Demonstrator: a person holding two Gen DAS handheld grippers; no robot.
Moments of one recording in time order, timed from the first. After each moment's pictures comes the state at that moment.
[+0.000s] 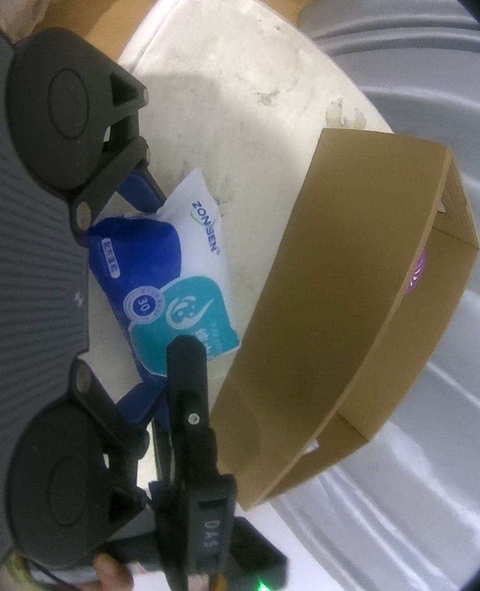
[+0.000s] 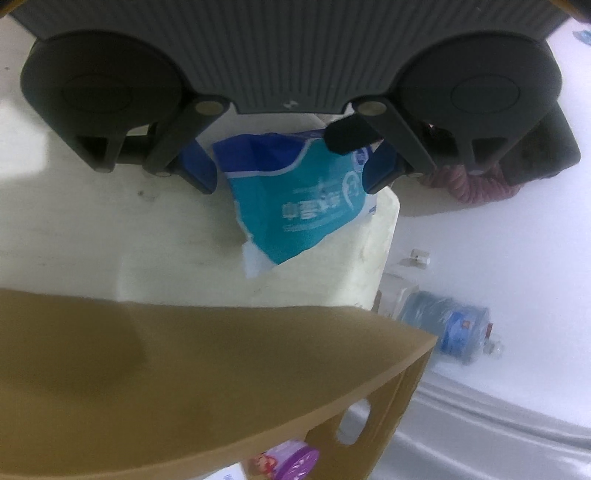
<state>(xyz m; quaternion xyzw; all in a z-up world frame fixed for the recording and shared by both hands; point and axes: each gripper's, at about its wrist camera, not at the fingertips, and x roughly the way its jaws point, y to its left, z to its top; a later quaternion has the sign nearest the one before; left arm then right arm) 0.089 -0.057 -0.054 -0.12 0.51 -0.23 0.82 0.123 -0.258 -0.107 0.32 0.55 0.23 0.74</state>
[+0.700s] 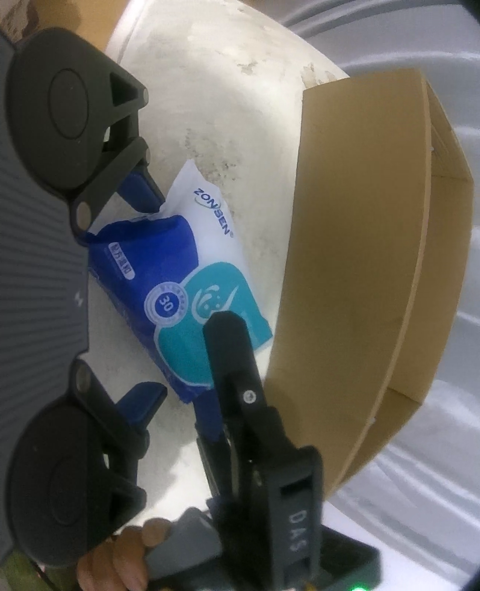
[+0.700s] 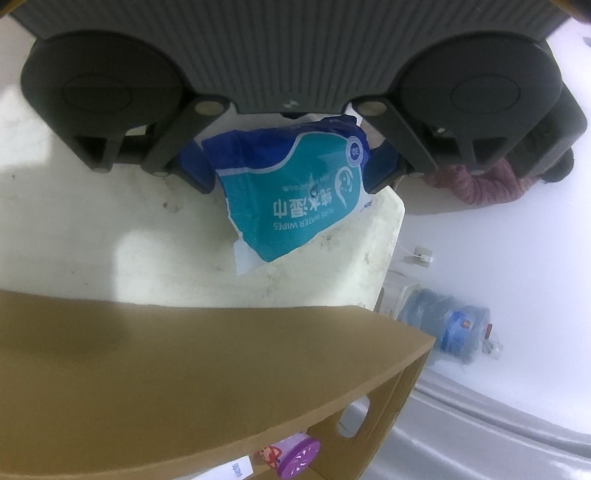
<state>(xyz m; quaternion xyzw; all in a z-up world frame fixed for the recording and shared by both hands) 0.074 -0.098 -0.062 0.00 0.49 -0.25 0.83 0.113 -0.265 -0.107 0.31 0.54 0.23 0.75</state>
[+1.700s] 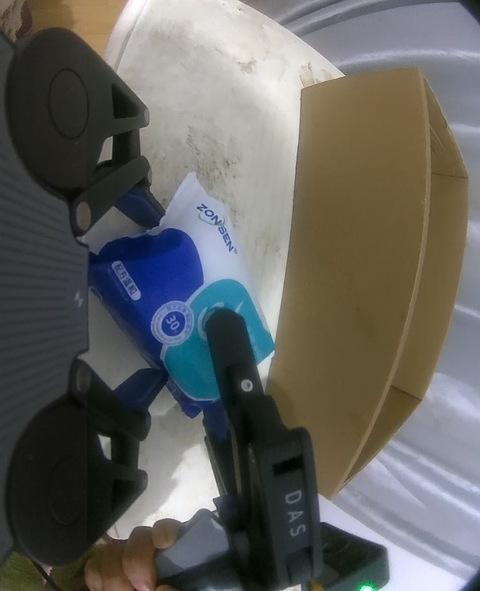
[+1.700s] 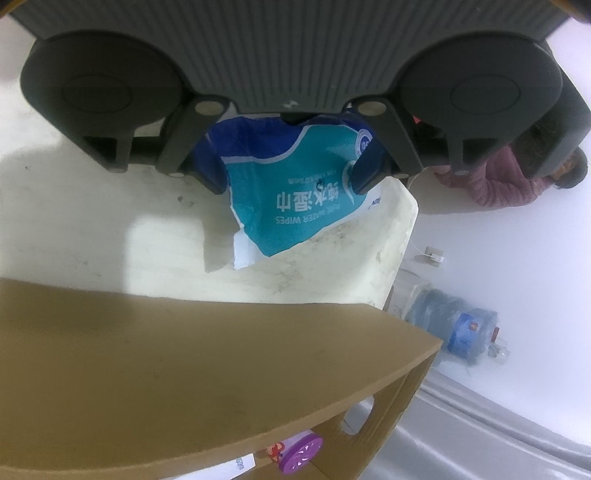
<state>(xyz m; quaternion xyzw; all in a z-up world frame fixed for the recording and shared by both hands) 0.056 -0.109 -0.060 0.00 0.48 -0.25 0.84 0.109 -0.268 -0.113 0.29 0.53 0.22 0.77</state>
